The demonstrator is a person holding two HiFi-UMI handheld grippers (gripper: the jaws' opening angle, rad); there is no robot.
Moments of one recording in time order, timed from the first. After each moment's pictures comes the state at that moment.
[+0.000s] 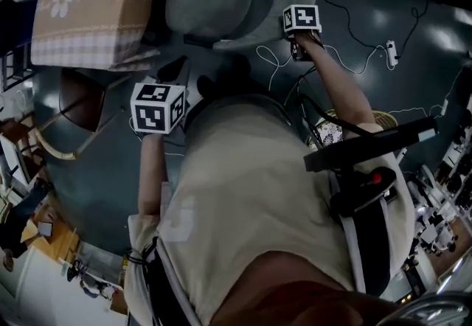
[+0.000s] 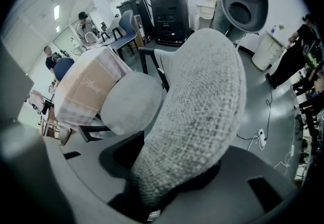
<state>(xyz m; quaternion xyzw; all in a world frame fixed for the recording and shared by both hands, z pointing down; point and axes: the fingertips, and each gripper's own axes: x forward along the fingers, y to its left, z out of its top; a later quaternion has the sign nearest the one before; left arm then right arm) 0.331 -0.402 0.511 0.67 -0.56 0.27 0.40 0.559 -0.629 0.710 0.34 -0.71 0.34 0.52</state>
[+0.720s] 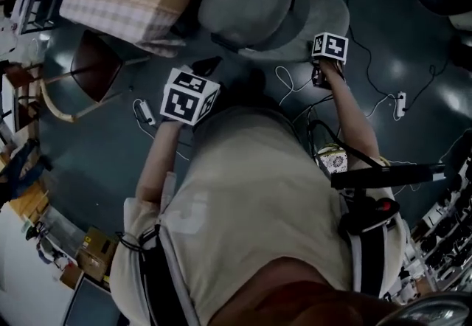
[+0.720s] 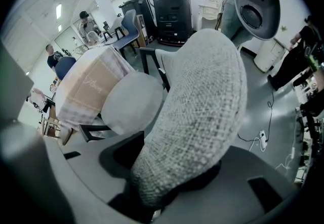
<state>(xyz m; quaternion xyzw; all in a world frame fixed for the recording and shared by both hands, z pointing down) 0.339 -0.393 0.517 0.67 -0.57 0.26 0.40 0.543 -0.626 0.712 0.33 -0.71 0.33 0.52</state>
